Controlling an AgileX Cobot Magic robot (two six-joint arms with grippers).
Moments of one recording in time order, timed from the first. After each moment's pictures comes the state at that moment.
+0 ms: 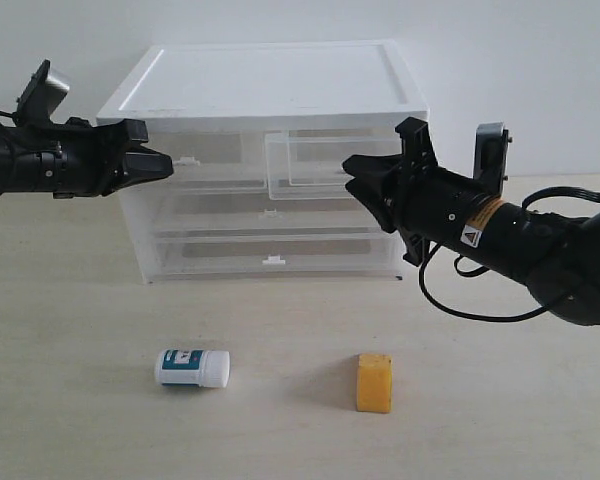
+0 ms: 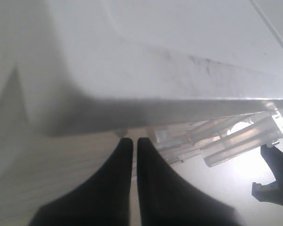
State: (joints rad) left arm -0.04 1.89 -1.18 -1.68 0.69 1.38; right arm 0.29 1.98 -0.90 -0.57 -1.07 1.67
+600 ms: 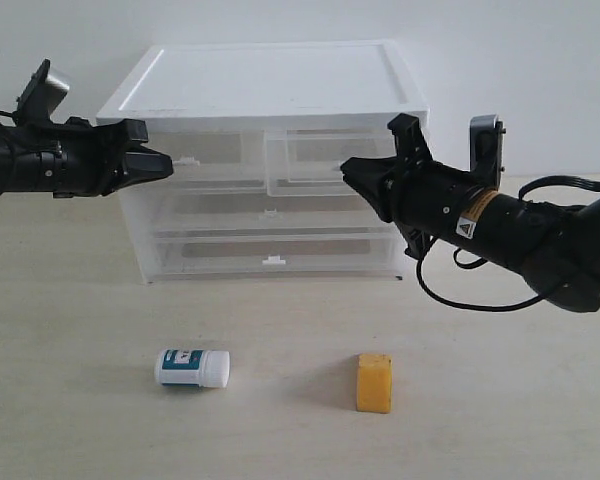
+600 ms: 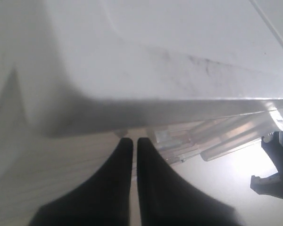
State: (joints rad) left arm -0.04 1.89 -1.18 -1.68 0.69 1.38; right arm 0.29 1.98 -0.94 -0.58 -1.00 1.66
